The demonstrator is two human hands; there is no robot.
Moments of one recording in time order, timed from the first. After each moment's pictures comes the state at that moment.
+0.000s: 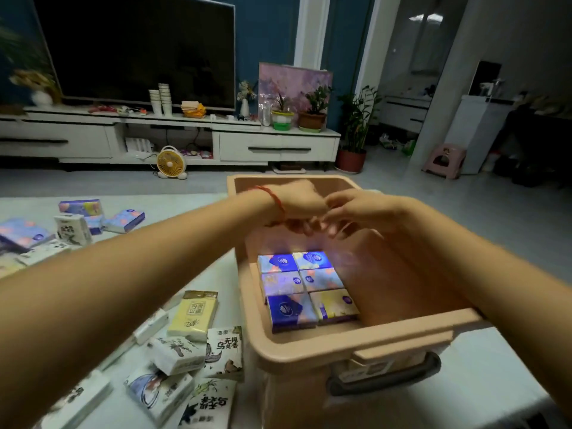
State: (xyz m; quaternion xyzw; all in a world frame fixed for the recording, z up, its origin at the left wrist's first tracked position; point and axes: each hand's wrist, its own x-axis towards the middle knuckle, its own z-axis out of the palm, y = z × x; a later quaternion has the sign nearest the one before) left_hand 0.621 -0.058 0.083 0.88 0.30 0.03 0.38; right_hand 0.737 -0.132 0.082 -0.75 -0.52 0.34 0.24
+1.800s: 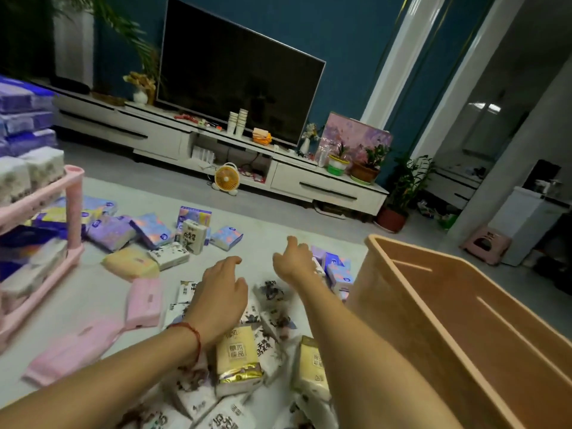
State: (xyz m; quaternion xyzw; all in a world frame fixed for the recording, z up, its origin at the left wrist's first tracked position) left_hand 0.374 0.063 -0.044 0.74 0.48 0.34 0.32; right_hand 0.530 0.098 -0.019 -0.85 -0.49 0.07 0.17
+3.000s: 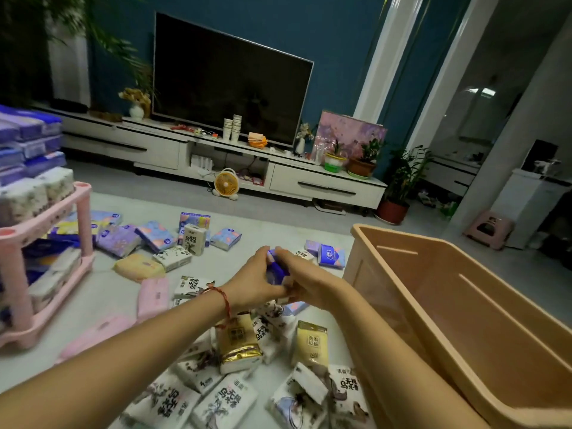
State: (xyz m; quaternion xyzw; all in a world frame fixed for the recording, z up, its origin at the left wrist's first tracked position) left_hand 0.398 0.046 -0.012 0.79 0.32 0.26 0.45; right_hand 0.518 0.018 0.003 -0.70 -0.42 0.44 0.38
